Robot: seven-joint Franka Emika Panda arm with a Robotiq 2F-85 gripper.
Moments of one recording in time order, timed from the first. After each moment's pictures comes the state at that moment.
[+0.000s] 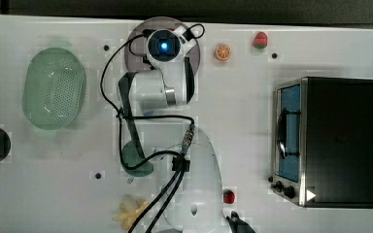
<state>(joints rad) -0.04 0.82 0.16 -1.62 -0.17 0.97 -0.55</state>
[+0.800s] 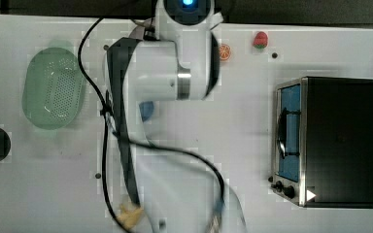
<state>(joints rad) -0.11 0.42 0.17 -1.63 0.02 0.58 -0.55</state>
